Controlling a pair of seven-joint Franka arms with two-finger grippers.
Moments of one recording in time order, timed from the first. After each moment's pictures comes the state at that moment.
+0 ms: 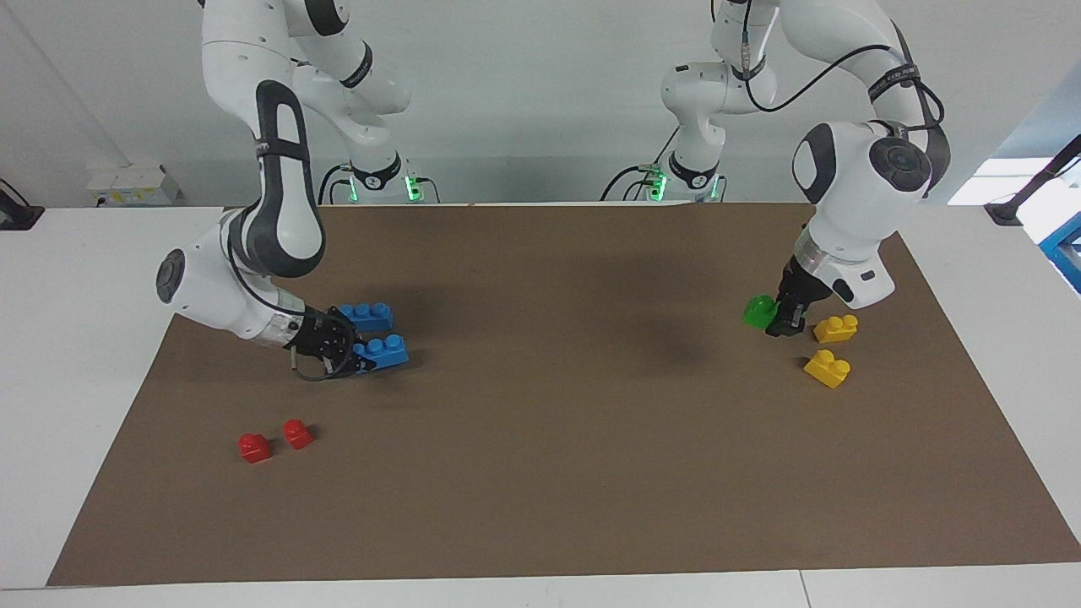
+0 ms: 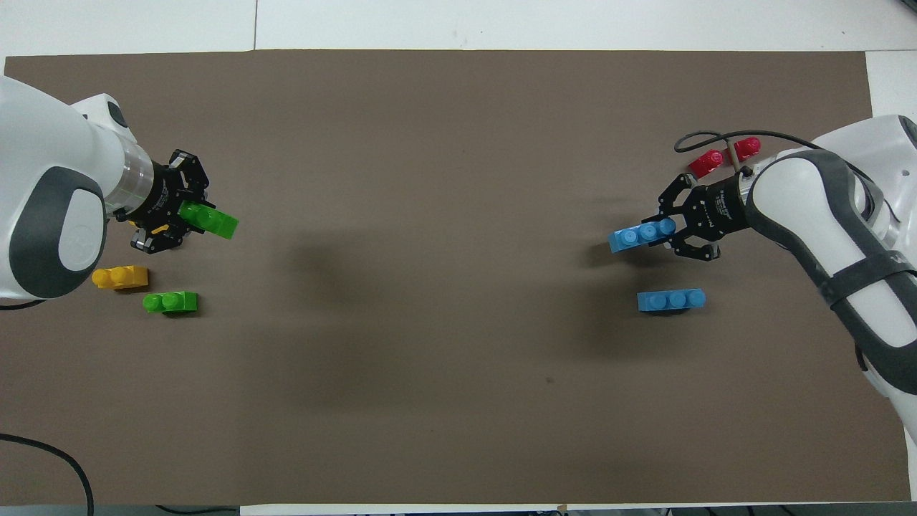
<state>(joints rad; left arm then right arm) -0.10 0.13 -0.06 -1.81 -0.02 1.91 -1.28 -0.07 0.30 0.06 -1.90 0.55 2.00 1.04</state>
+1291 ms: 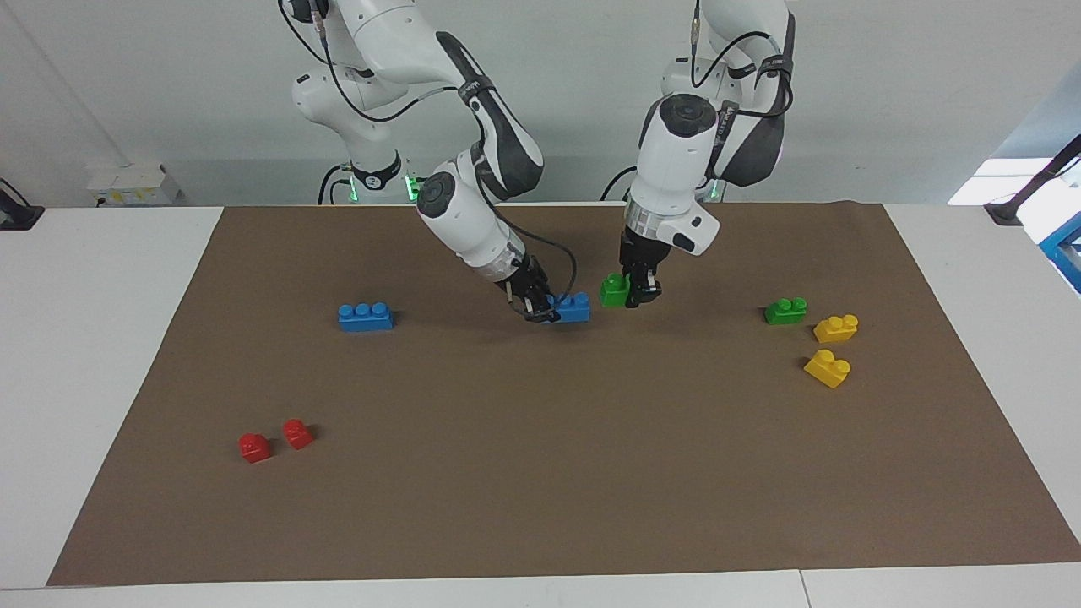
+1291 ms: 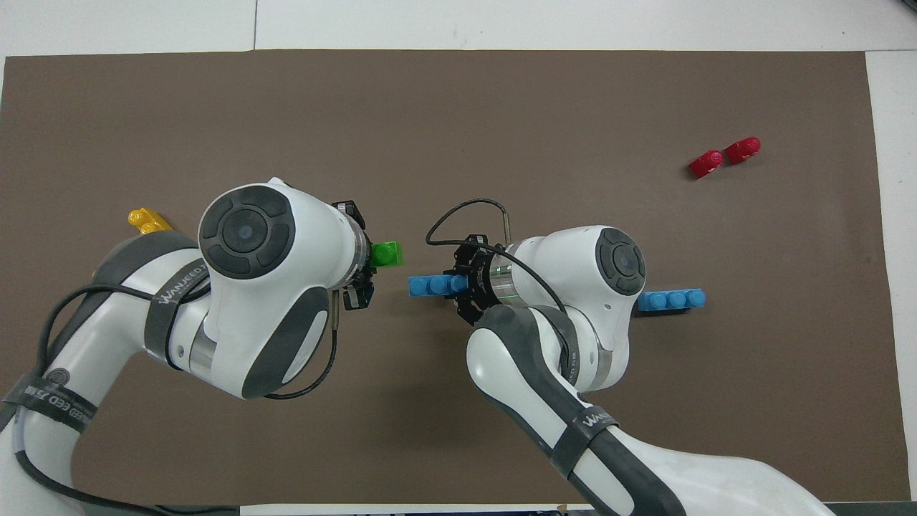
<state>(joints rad) -0.46 0.06 -0.10 -1.96 -0.02 2.13 -2.17 0.53 0.26 0.06 -2.06 0.73 2.50 1.57</state>
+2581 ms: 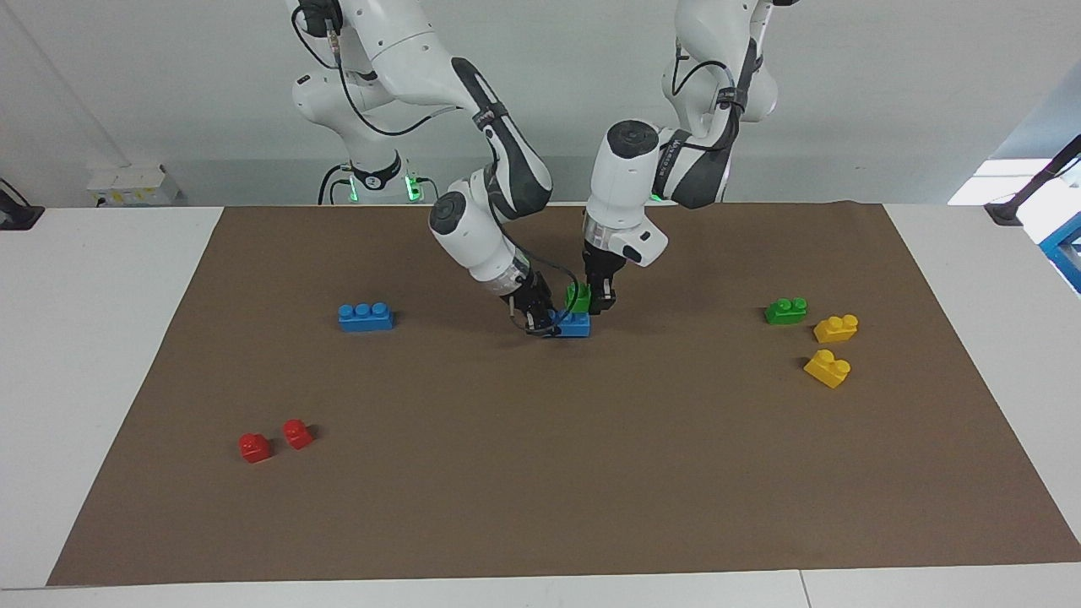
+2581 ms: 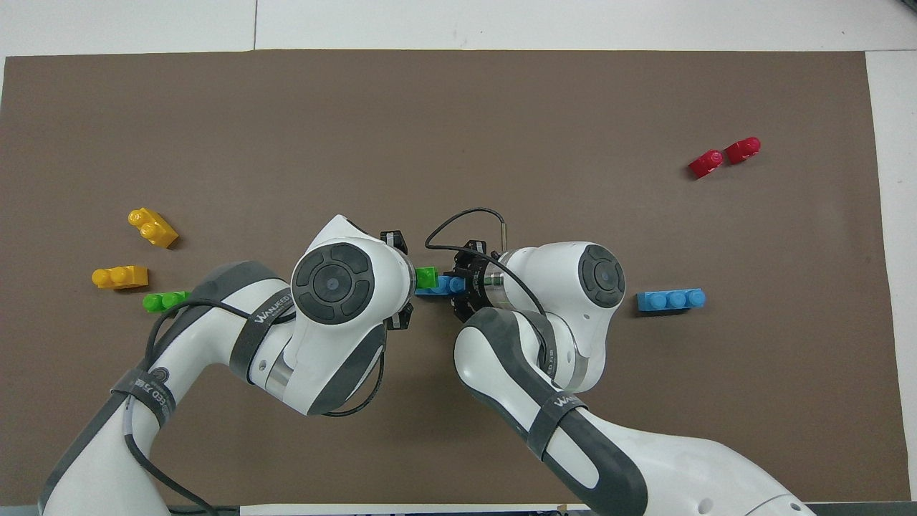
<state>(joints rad) -0.54 0.12 -0.10 -2.06 0.01 2.31 -2.20 0.56 0.33 0.06 -2.07 0.80 2.61 1.55</state>
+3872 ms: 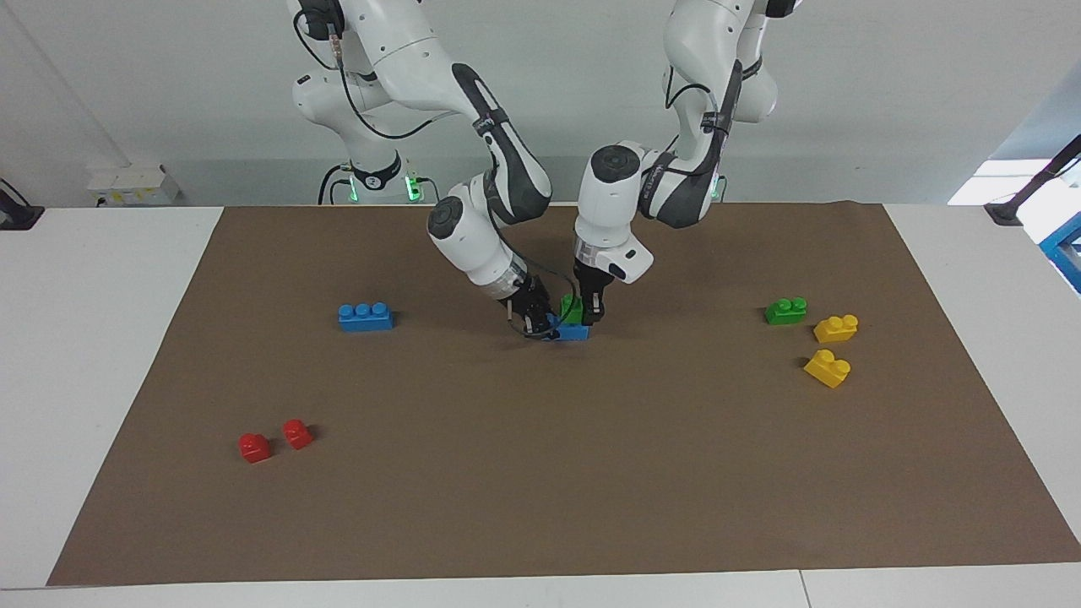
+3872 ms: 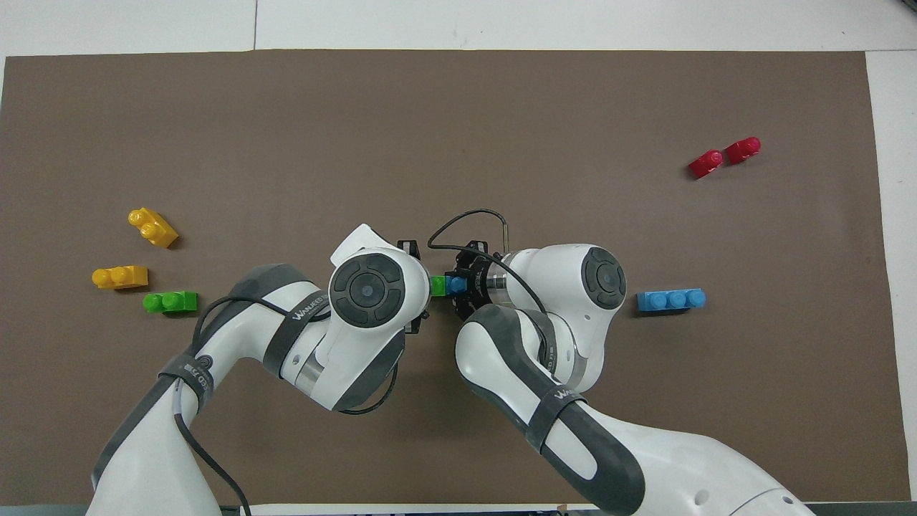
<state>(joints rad) -0.58 0.19 -0.10 -2.08 0.05 2.37 -2.21 0.56 0.34 0.06 -2.08 0.84 2.63 1.49</state>
